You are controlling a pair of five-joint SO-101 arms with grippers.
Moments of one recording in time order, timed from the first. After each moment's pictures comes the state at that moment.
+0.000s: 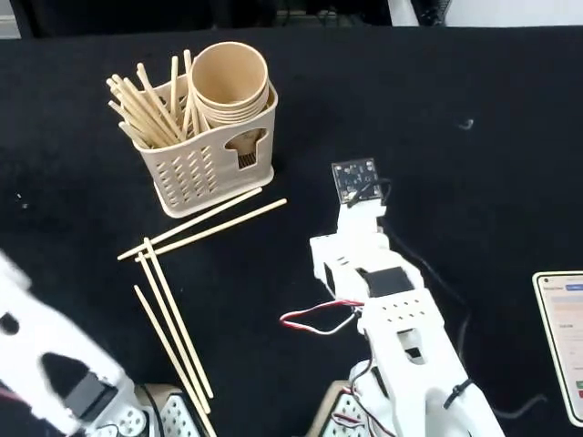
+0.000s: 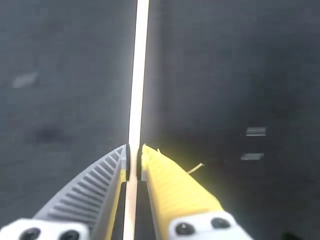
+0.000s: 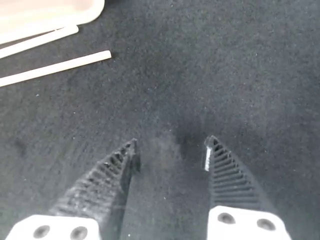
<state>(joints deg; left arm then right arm) -59.8 64.5 -86.5 100.4 -6.4 -12.5 -46.4 73.5 35.9 -1.3</state>
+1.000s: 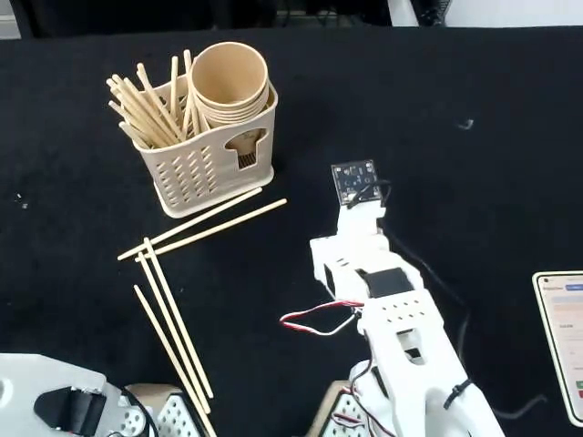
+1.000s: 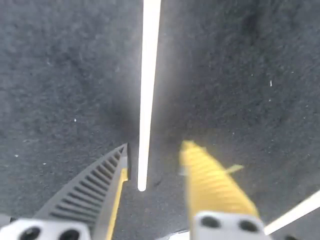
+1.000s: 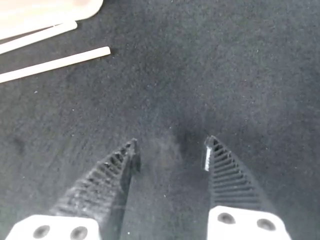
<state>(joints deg) -82.1 28.0 -11.8 92.1 -28.0 -12.5 -46.4 74.1 35.9 -1.3</state>
